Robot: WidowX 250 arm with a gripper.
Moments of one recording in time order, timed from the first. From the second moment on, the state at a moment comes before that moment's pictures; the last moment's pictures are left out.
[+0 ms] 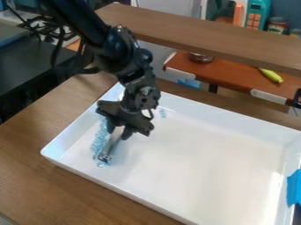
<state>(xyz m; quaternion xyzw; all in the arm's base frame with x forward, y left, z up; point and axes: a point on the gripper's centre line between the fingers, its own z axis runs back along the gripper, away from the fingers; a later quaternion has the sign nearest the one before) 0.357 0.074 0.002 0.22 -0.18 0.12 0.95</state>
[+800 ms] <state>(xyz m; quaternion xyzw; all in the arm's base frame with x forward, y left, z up) 0.346 0.066 0.052 0.16 -0.25 0.14 0.95</state>
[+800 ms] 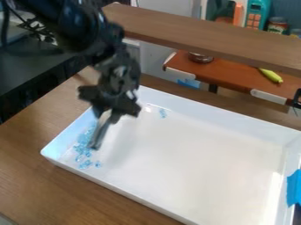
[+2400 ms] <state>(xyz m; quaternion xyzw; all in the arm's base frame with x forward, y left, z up) 0.430 0.024 0.006 0.01 -0.19 0.07 0.98</state>
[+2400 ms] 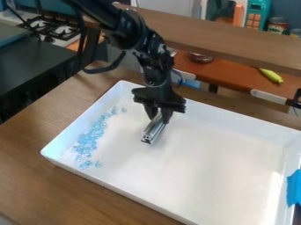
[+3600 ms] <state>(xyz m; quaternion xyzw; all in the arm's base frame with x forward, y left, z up) 0.393 0.076 -0.004 0.04 -0.18 0.40 0.90</state>
